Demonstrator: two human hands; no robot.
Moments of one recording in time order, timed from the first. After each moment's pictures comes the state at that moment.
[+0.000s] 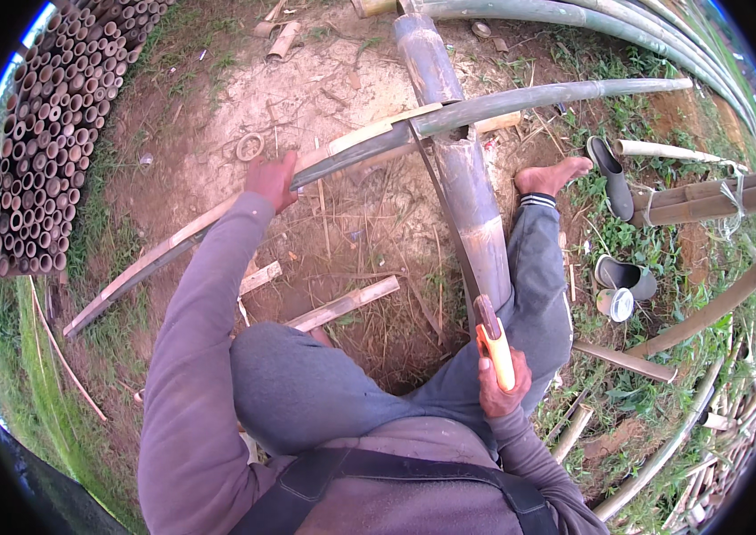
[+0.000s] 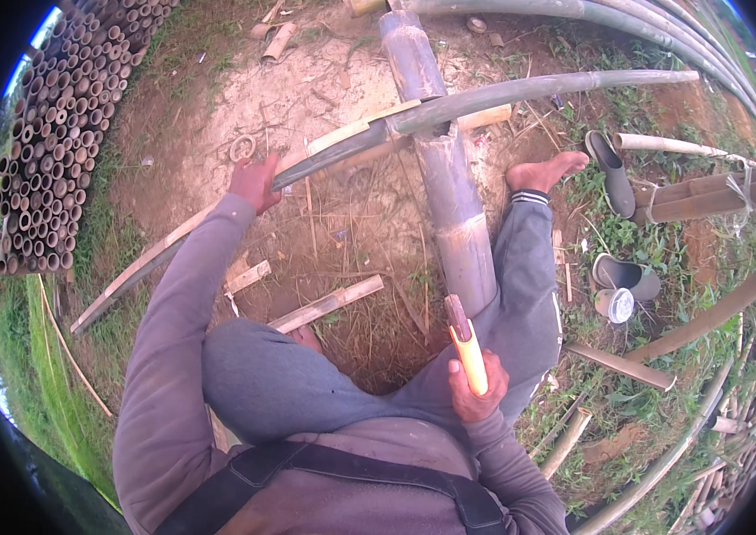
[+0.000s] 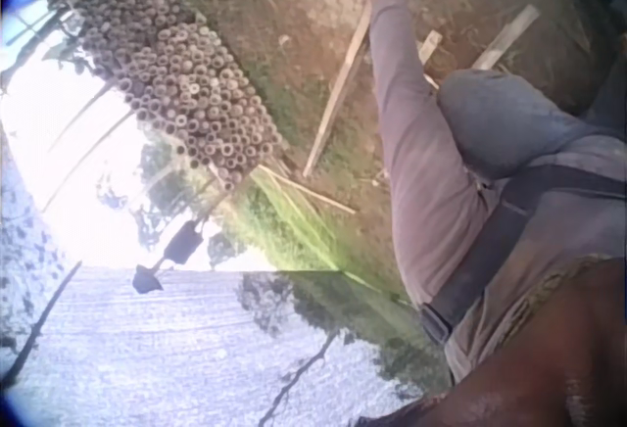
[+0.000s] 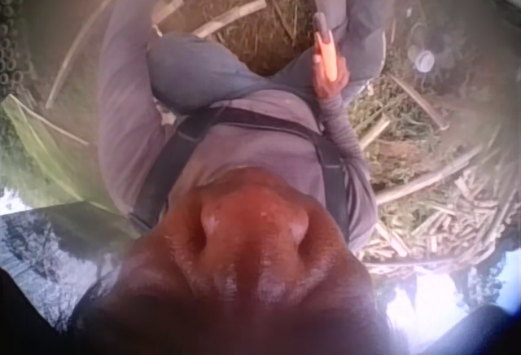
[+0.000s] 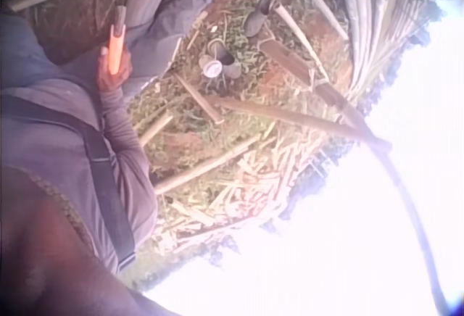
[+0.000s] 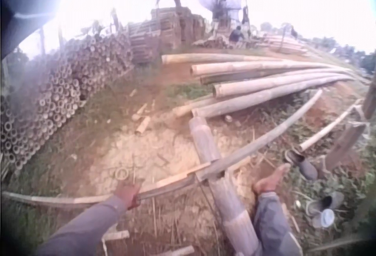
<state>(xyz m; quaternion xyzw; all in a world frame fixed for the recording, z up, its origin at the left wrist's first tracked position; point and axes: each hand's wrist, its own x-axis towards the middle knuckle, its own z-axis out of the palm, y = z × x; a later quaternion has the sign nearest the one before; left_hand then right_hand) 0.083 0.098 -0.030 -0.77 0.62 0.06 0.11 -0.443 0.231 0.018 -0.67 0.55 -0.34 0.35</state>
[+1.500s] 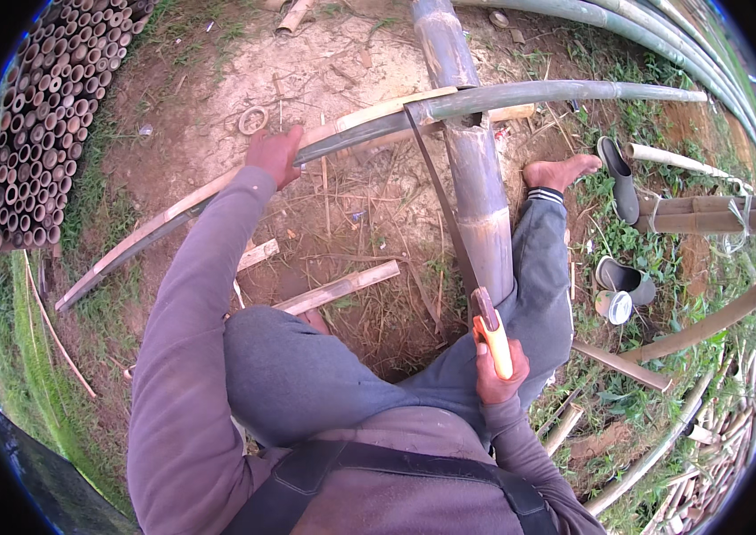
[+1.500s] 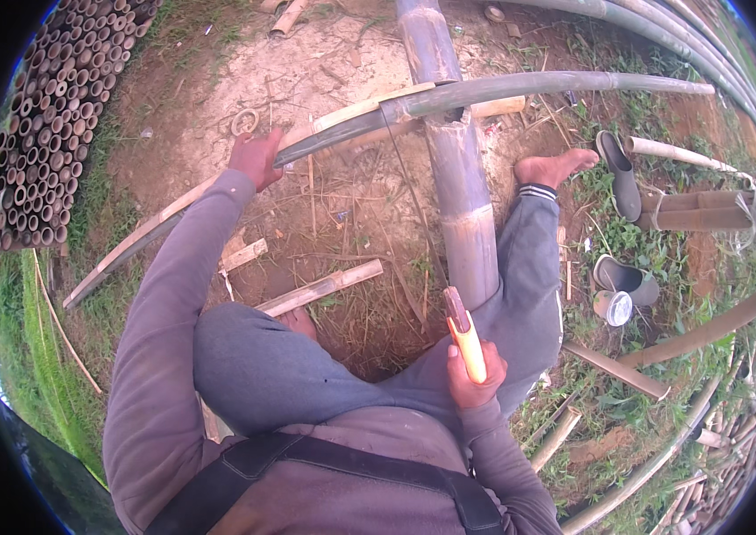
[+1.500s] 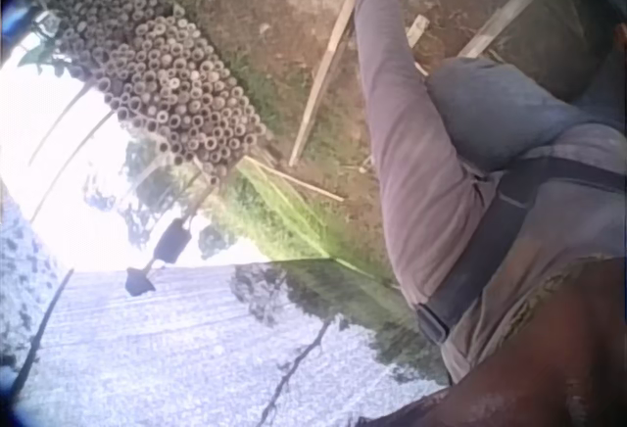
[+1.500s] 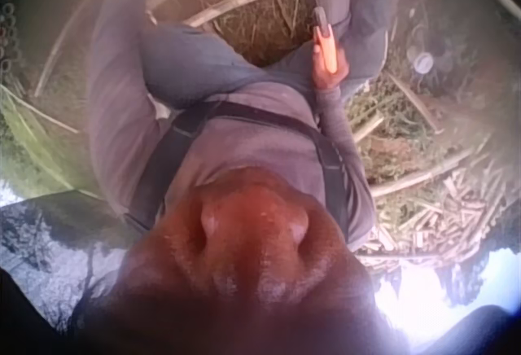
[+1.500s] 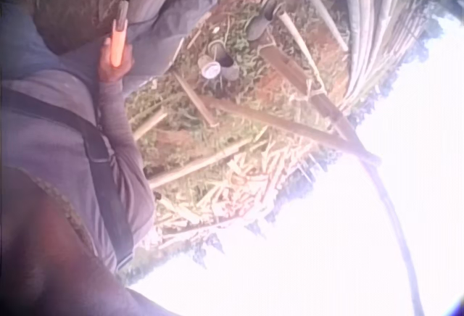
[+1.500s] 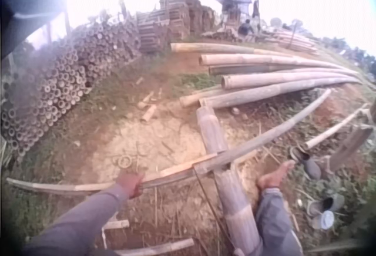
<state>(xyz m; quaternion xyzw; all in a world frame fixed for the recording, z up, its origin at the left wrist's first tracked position) 0.076 0.096 -0.016 -0.79 0.60 0.11 0.11 -0.437 0.220 0.012 -0.67 0.53 -0.36 0.37</state>
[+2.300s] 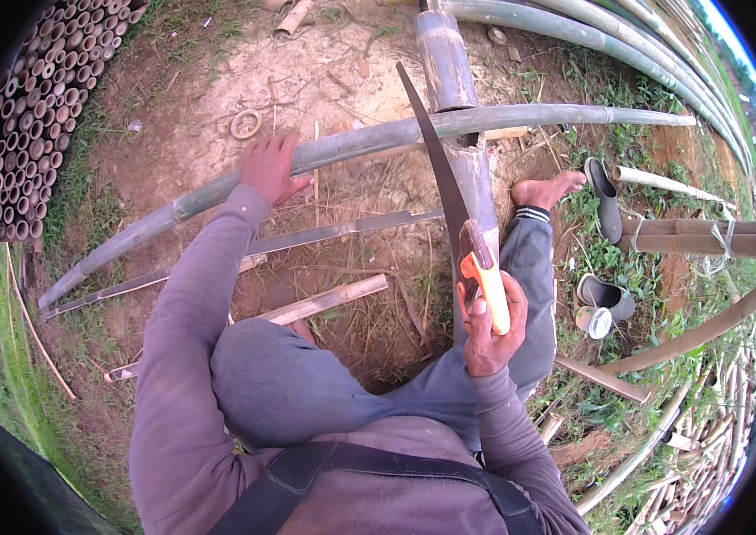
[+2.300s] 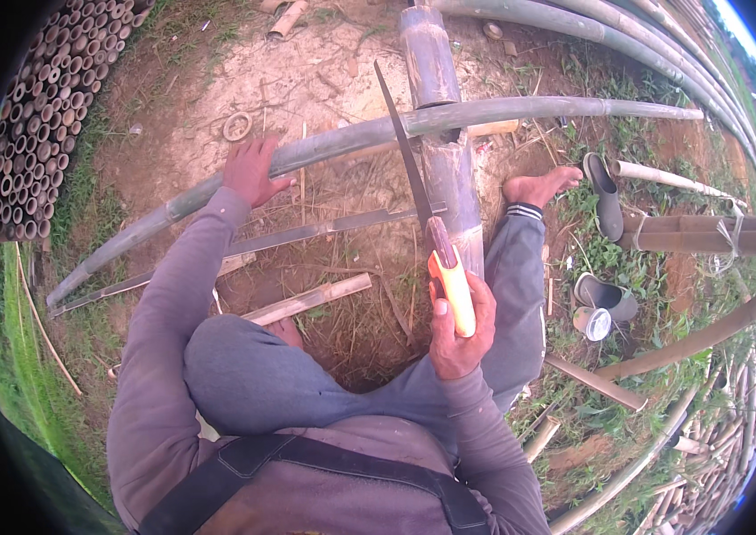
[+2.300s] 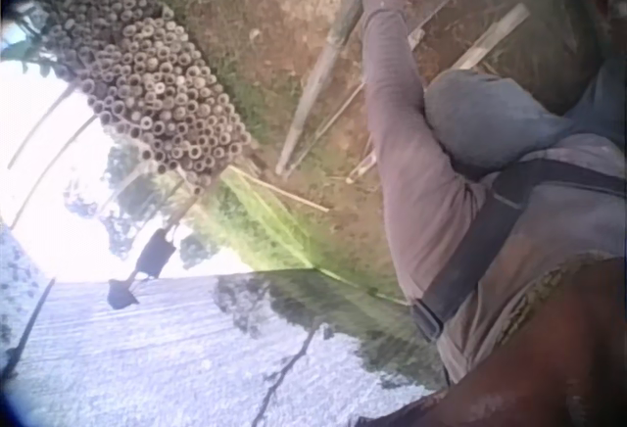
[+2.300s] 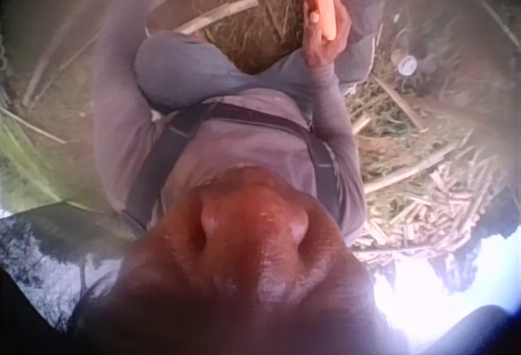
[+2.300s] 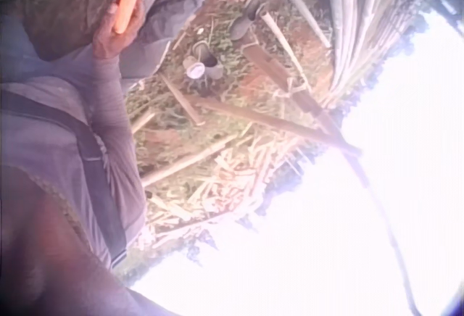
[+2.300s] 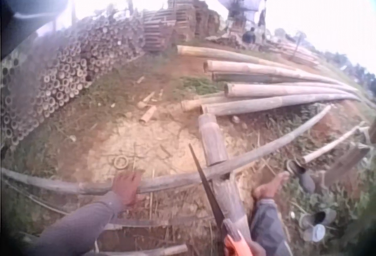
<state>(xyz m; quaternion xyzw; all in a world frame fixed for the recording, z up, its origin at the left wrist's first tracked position) 0.070 0.114 -0.036 -0.80 0.60 -0.04 -0.01 -0.356 0.151 0.037 -0.60 0.45 -0.49 0.44</state>
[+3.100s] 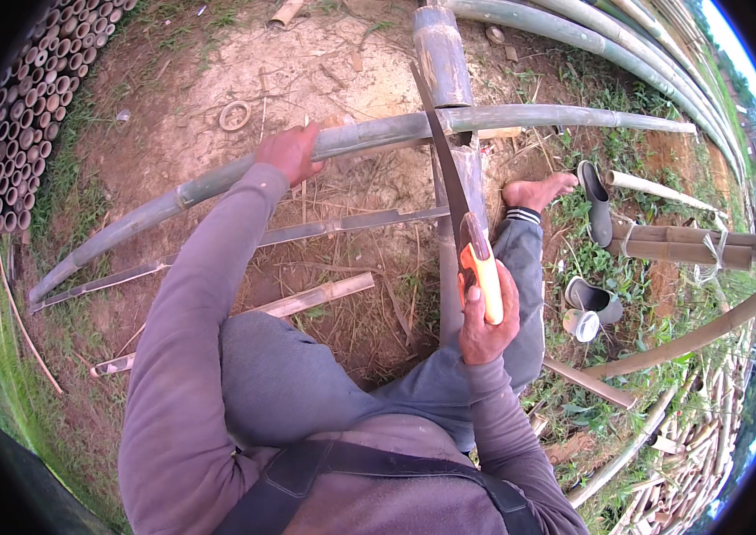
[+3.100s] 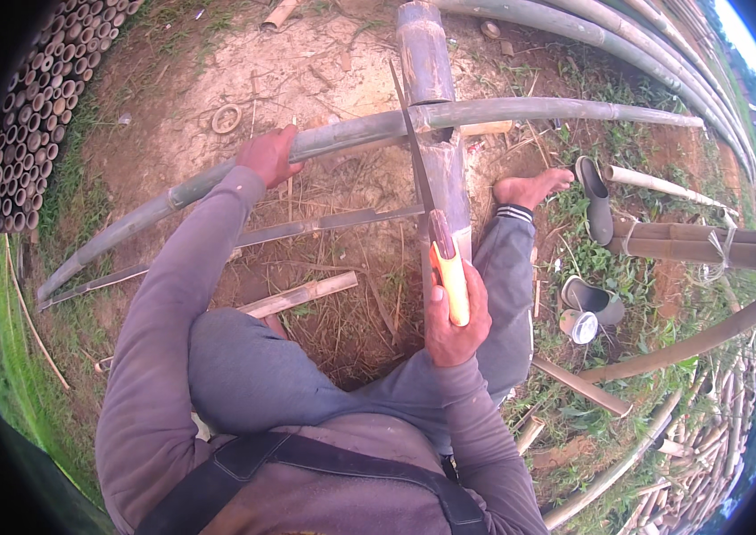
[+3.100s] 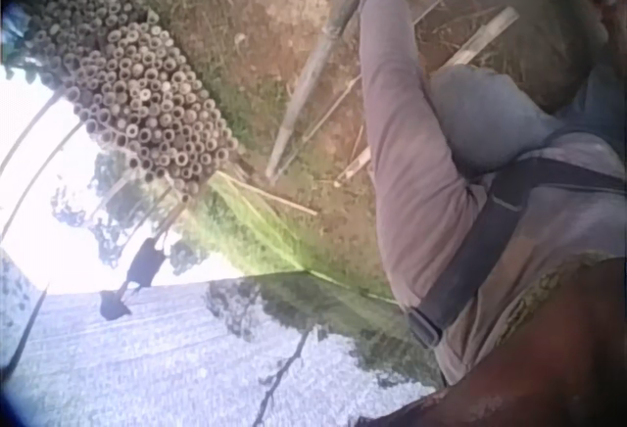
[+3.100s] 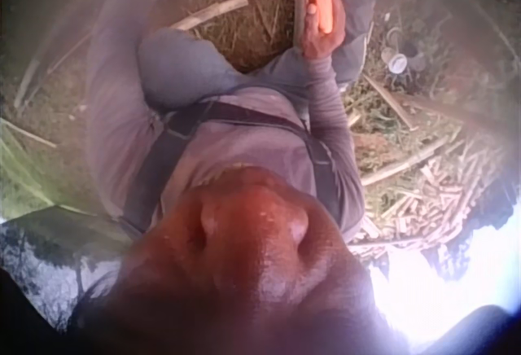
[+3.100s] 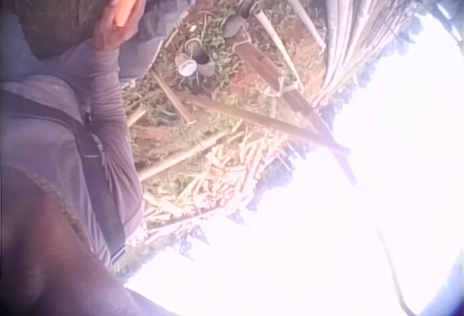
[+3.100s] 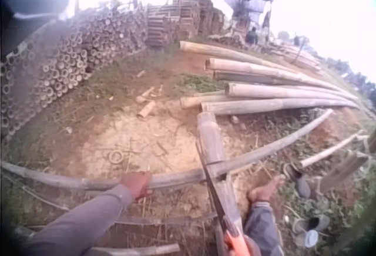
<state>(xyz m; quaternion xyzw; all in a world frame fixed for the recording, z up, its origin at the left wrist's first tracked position) 0.041 0.060 -0.016 -0.80 0.57 0.17 0.02 -0.361 0.122 0.027 -0.71 0.46 -0.44 0.30</state>
